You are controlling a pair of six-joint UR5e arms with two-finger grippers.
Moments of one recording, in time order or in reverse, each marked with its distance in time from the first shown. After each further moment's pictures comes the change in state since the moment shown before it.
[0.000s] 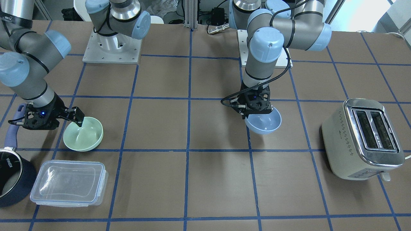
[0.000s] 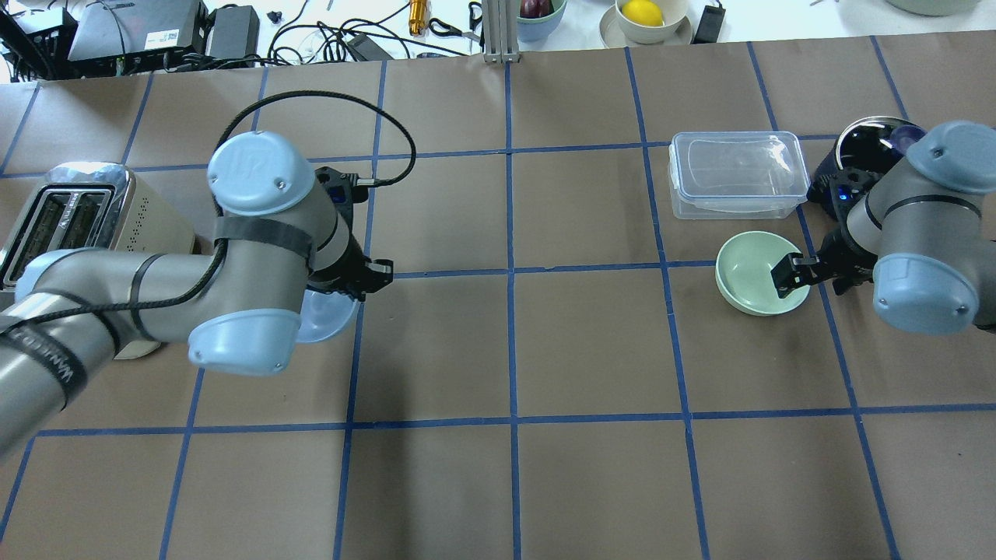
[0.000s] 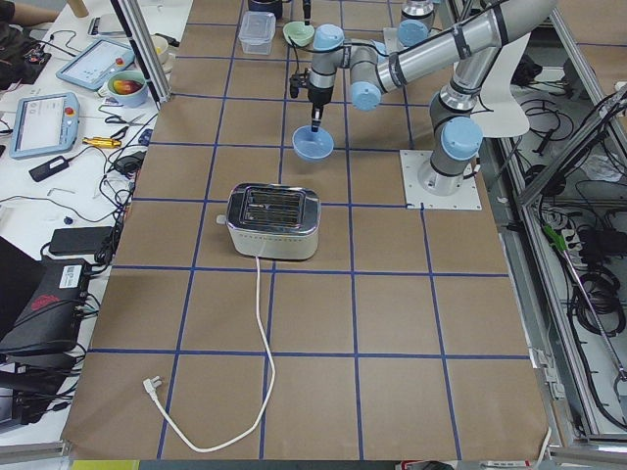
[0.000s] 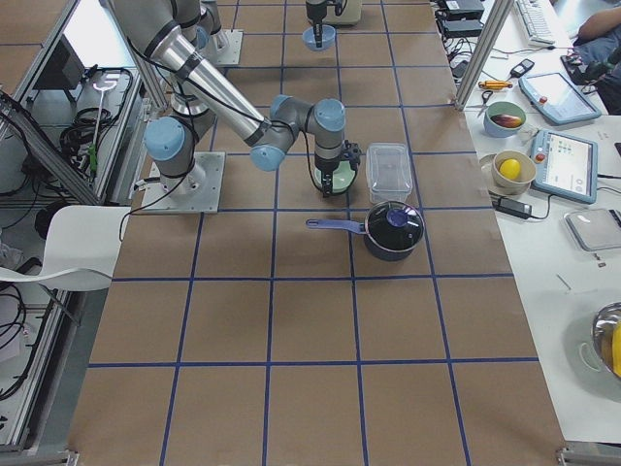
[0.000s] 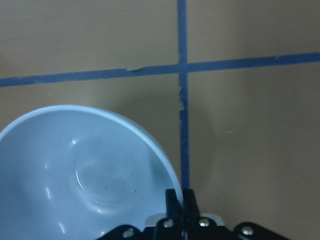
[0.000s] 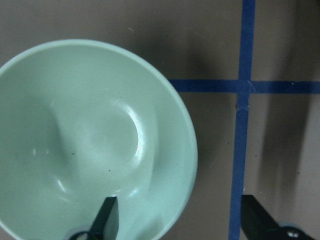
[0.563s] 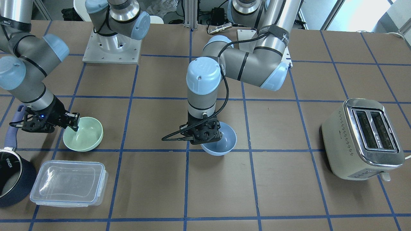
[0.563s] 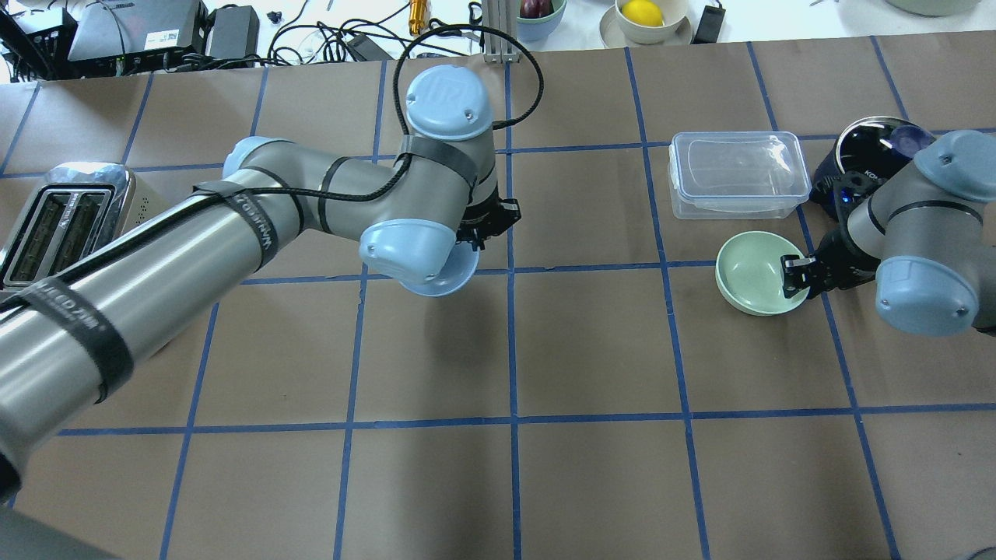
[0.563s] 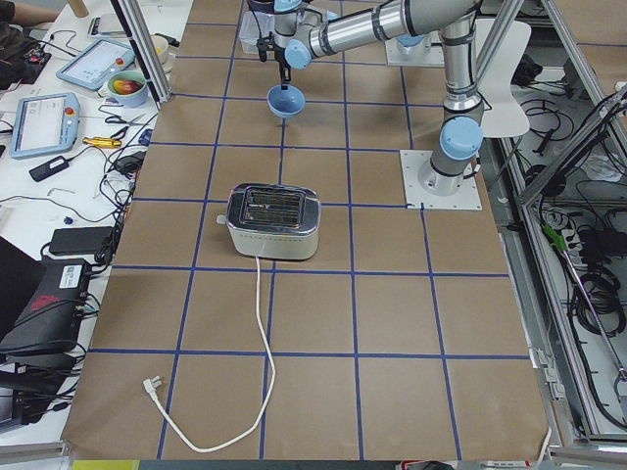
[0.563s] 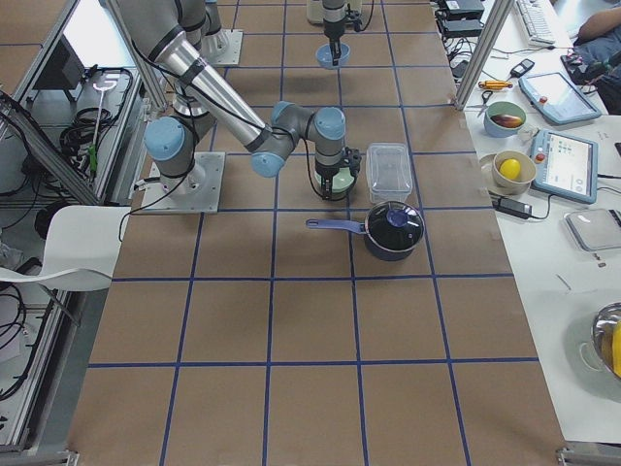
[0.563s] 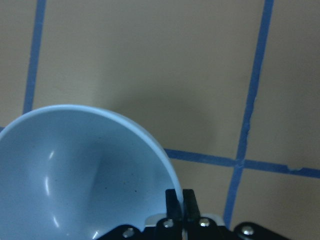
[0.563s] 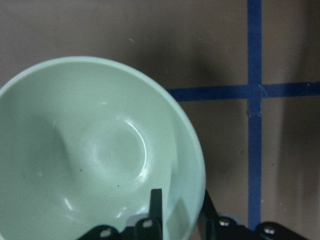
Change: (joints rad) left arm -0.220 -0.310 0.342 -0.038 0.008 -0.369; right arm -0.012 0.016 -0.003 -0.009 0.058 0.046
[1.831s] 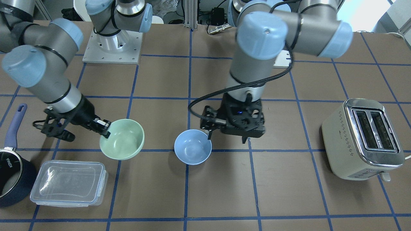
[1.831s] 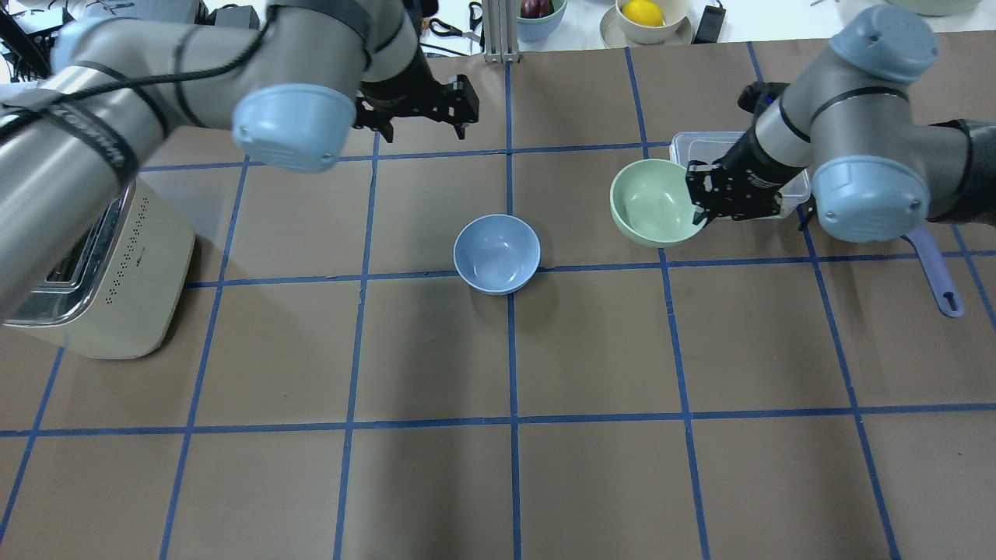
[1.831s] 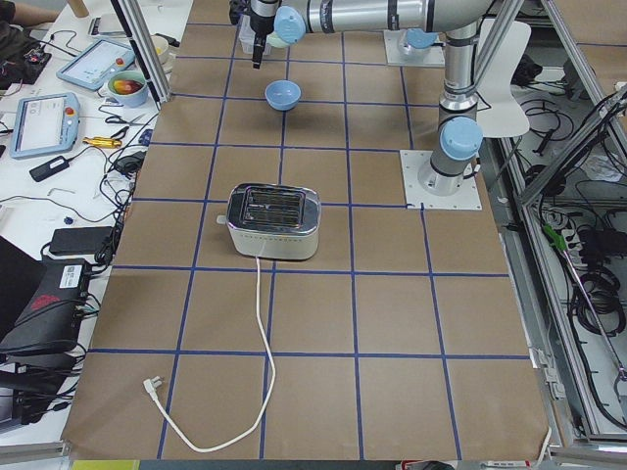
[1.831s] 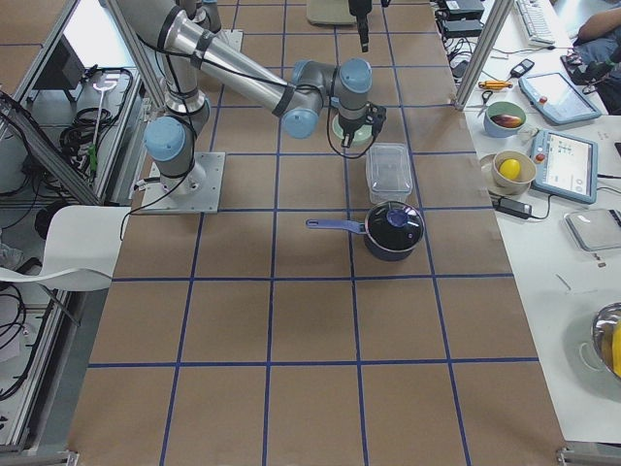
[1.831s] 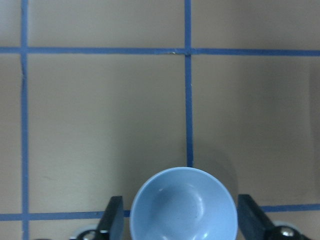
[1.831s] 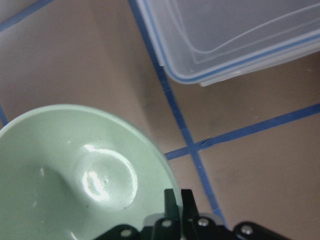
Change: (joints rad) left arm 0.229 0.196 0.170 -0.231 -0.112 0.520; right arm 0.342 -0.013 -0.292 0.256 0.144 0.693
